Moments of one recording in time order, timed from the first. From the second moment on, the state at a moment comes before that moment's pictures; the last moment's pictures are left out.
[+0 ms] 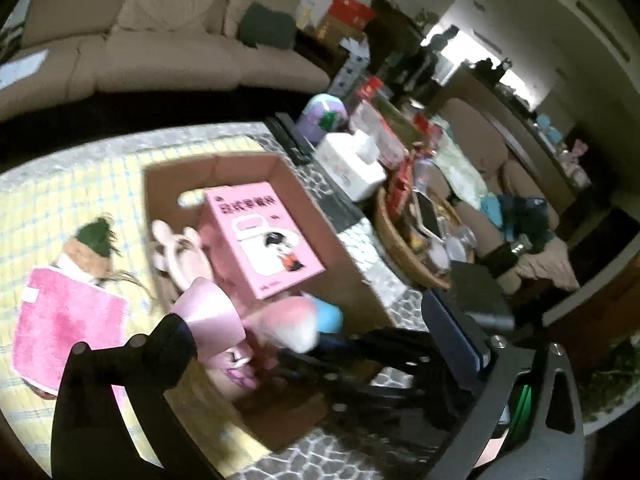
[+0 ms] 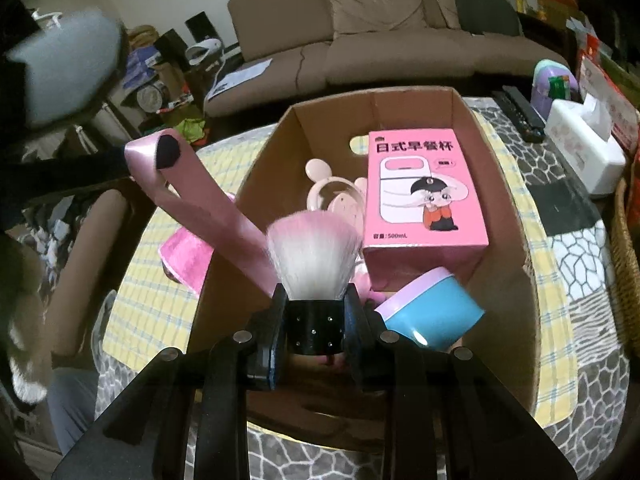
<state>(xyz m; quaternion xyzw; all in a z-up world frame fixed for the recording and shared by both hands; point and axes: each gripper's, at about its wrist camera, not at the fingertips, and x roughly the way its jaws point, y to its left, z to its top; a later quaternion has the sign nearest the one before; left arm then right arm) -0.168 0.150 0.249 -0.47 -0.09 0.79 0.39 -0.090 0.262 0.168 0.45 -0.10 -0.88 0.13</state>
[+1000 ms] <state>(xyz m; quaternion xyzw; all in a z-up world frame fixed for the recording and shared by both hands) -0.121 0.178 0.238 -0.53 0.21 0.73 0.38 -0.071 0.311 0.175 0.42 -0.18 -0.88 0.14</state>
